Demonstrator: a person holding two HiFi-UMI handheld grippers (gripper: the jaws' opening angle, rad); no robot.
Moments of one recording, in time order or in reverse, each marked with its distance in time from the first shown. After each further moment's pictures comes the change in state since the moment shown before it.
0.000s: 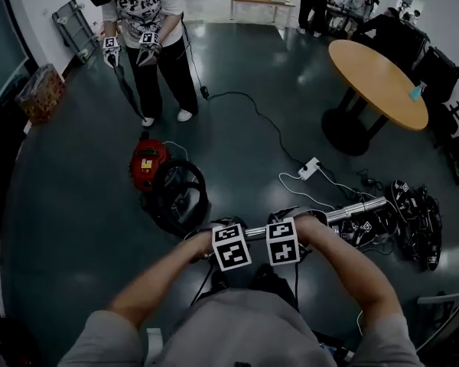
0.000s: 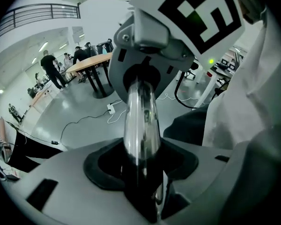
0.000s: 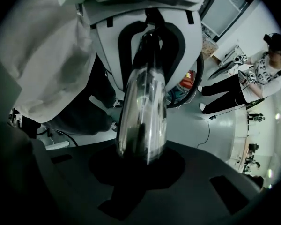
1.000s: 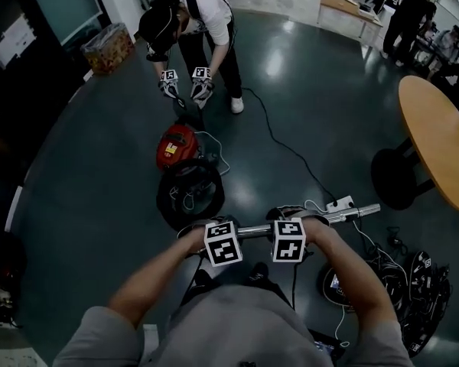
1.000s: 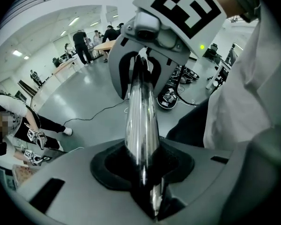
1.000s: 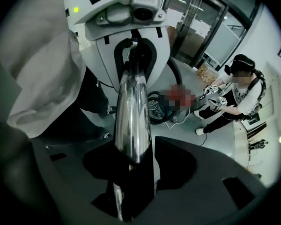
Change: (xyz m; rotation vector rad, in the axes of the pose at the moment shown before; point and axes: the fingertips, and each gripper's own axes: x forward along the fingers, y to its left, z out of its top) left arm 0.063 0.122 0.058 -0.344 0.113 0.139; right arm 0.037 -0.131 -0.102 -0.183 -0.323 -0.025
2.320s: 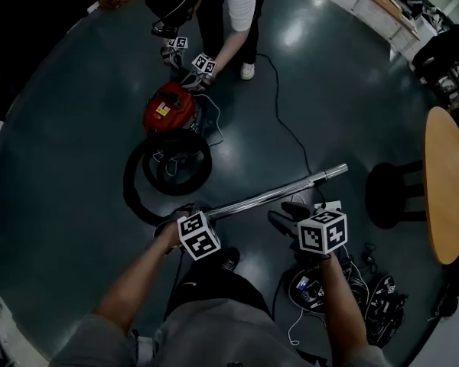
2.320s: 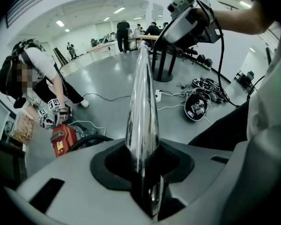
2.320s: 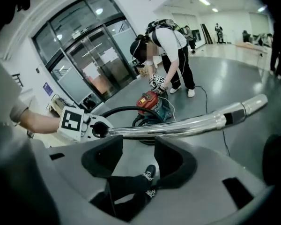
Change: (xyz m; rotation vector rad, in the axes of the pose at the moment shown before) left arm 0.079 0.106 -0.082 -0.415 -0.016 0.158; right arm 0.021 -0.129 -0.048 1.111 -0.456 0.125
